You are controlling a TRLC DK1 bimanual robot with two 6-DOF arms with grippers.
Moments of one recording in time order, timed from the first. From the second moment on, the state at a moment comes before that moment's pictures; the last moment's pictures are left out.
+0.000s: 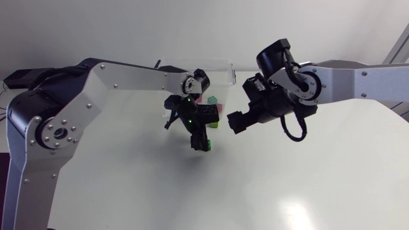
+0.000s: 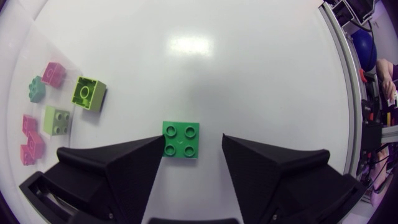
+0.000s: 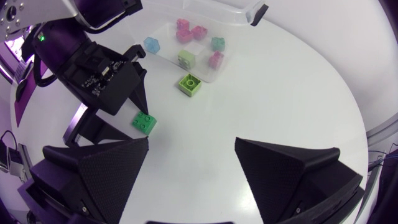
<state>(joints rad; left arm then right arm) -0.56 2.35 1.82 -0.90 0.32 0.92 0.43 1.65 1.11 -0.42 -0.03 -0.05</state>
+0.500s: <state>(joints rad) -0.57 2.36 1.83 -0.91 0.30 0.92 0.43 1.64 1.09 -0.43 -0.03 -0.05</state>
